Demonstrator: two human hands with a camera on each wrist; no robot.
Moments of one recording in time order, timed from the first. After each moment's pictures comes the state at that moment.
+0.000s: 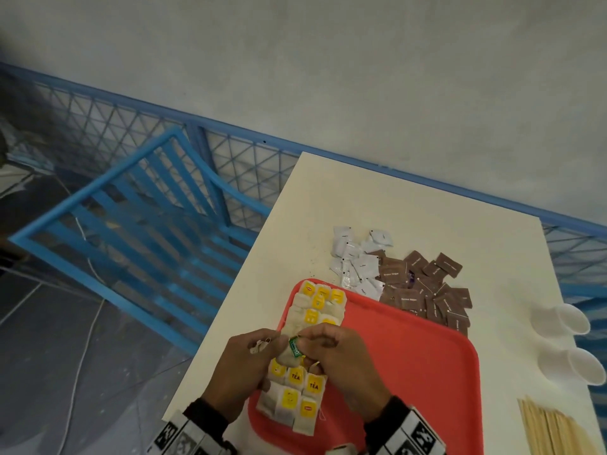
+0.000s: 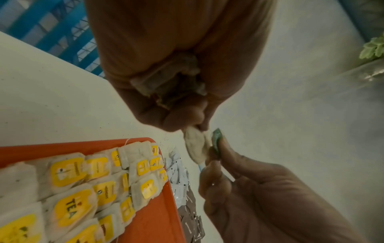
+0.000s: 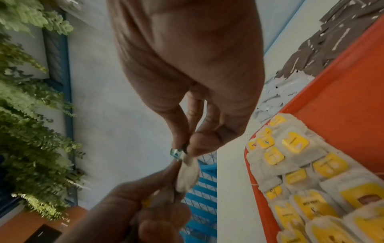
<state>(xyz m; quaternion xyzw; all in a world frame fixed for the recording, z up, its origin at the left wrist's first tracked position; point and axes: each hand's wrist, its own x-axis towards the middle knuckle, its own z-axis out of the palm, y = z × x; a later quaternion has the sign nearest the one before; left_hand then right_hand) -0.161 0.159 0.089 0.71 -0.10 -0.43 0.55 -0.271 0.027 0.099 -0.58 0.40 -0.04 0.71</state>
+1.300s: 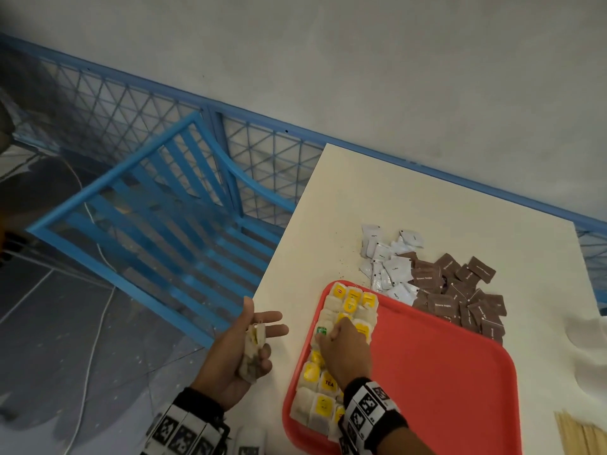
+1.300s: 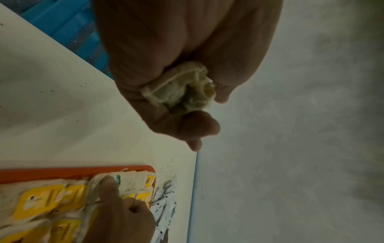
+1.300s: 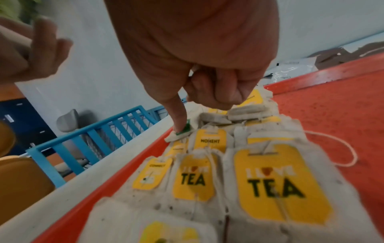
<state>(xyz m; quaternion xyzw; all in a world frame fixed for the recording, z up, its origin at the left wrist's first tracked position) -0.085 0.186 0.084 0.51 0.13 -0.54 0.66 -0.209 0.039 -0.005 -0.76 0.53 0.05 0.37</state>
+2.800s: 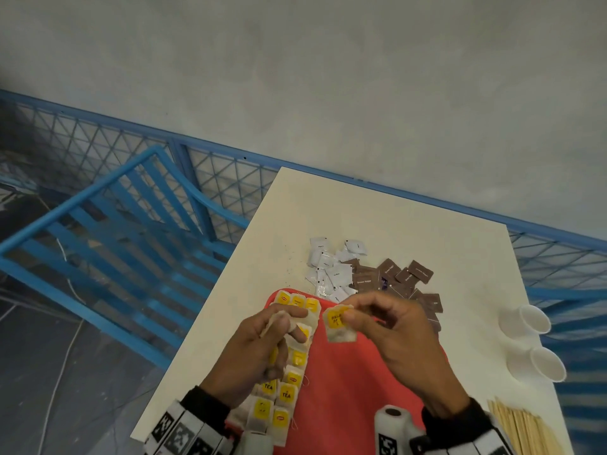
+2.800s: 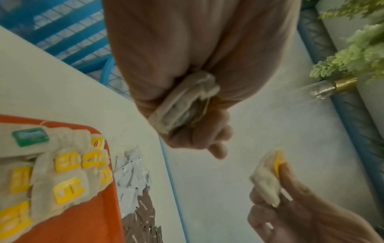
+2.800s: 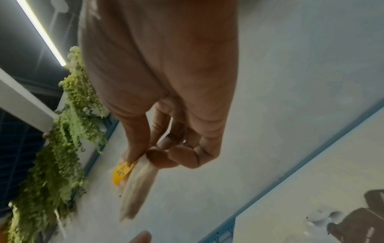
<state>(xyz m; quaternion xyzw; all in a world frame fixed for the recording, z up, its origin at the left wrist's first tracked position) -0.184 0.110 0.140 0.57 -0.24 -0.47 0.63 -0.337 -0.051 0.183 -0.71 0.25 -0.21 0.62</state>
